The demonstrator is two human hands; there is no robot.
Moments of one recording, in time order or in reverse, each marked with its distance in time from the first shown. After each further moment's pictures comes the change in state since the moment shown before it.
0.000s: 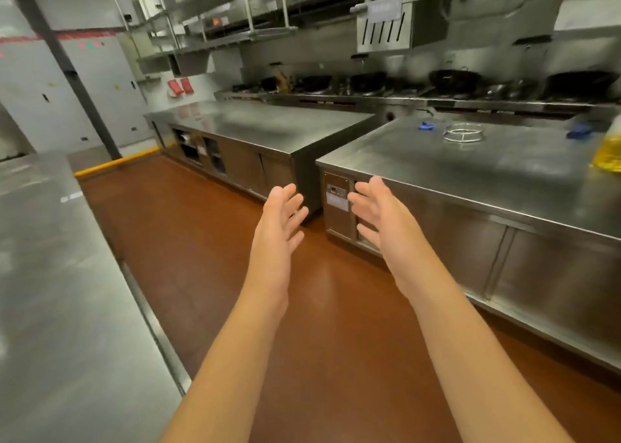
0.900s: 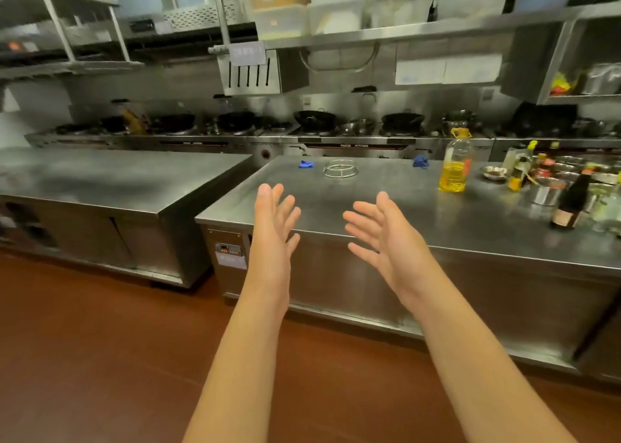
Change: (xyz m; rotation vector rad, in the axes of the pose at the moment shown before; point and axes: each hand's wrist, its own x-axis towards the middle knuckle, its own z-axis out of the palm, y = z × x) left_hand 0.264 -0.040 0.130 -0.201 -0.434 -0.044; right_hand 0.206 0.004 -0.091 0.178 0.397 -0.035
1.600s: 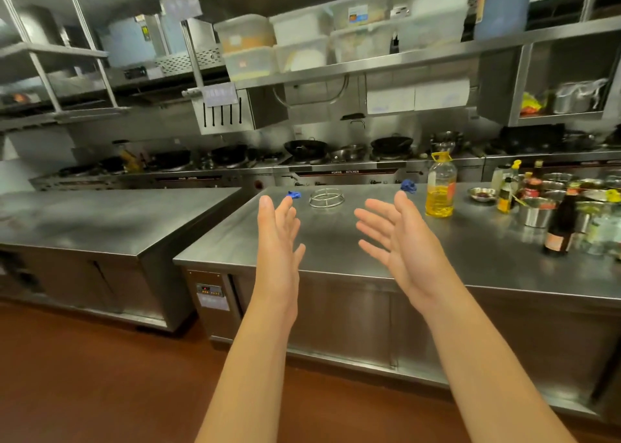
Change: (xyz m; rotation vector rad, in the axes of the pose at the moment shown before) left_hand 0.066 -0.029 0.146 0.019 -0.074 0.030; right_hand 0.079 -0.054 -0.140 0.134 0.027 -0.112
